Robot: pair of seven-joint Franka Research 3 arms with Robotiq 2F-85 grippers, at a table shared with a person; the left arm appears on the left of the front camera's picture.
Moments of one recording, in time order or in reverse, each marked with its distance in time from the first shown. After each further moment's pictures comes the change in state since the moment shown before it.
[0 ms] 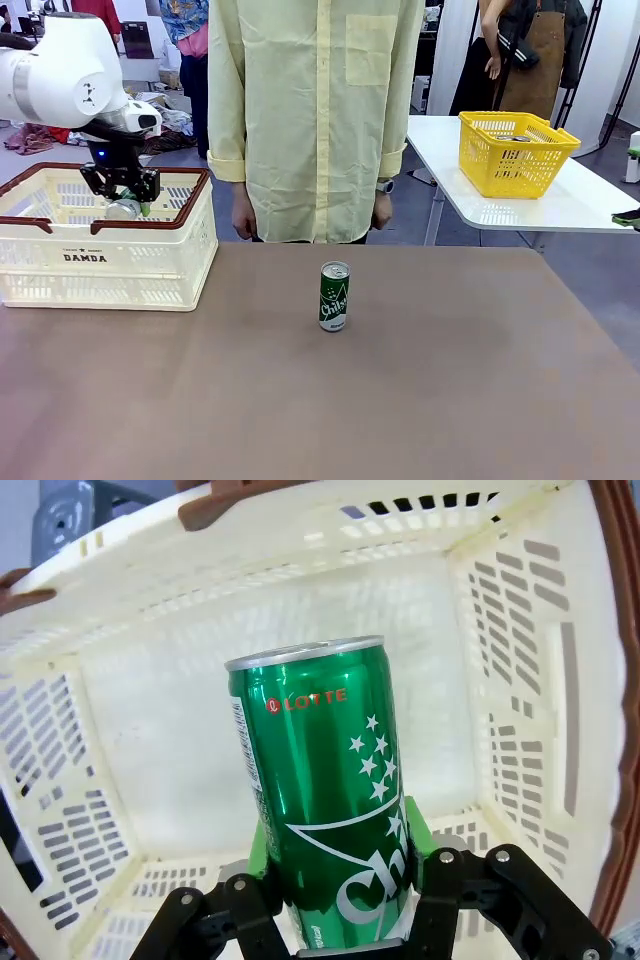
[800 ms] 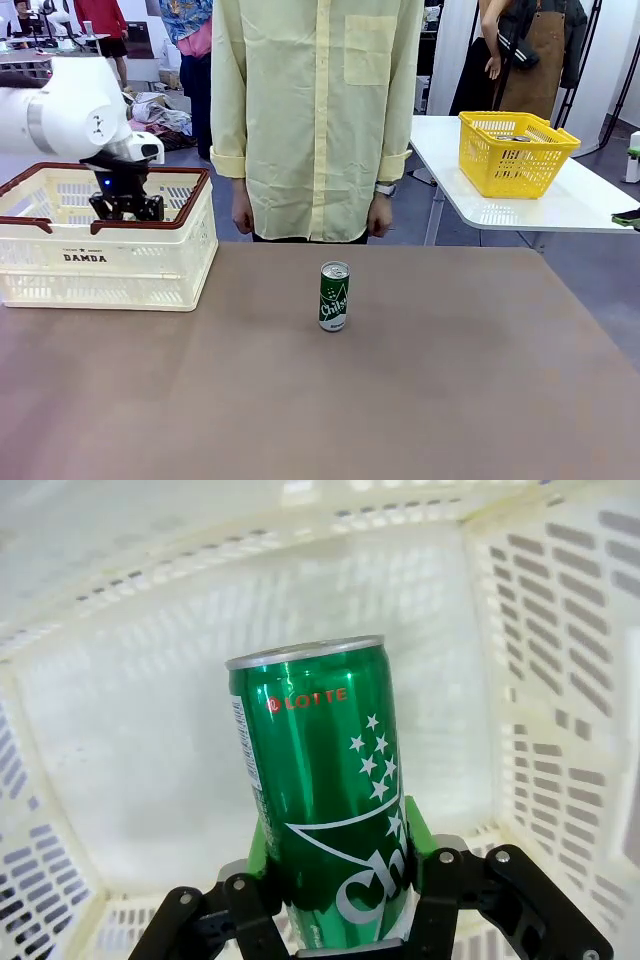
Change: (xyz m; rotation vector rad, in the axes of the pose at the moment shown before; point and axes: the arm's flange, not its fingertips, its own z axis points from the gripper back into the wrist) left arm -0.002 0.014 -0.070 -0.078 0.066 -0.003; right arm 0.000 0.000 0.000 0.000 0.000 0.000
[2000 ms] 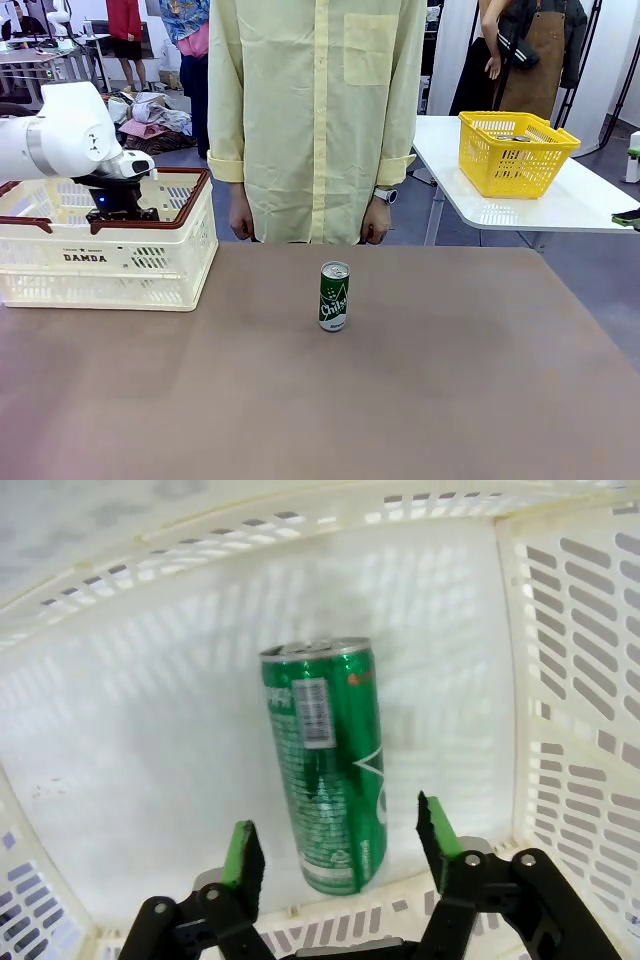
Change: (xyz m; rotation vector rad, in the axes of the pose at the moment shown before) left arm 0.006 0.024 -0.033 -0.070 0.017 0.006; right arm 0.000 0.000 0.000 0.000 0.000 0.000
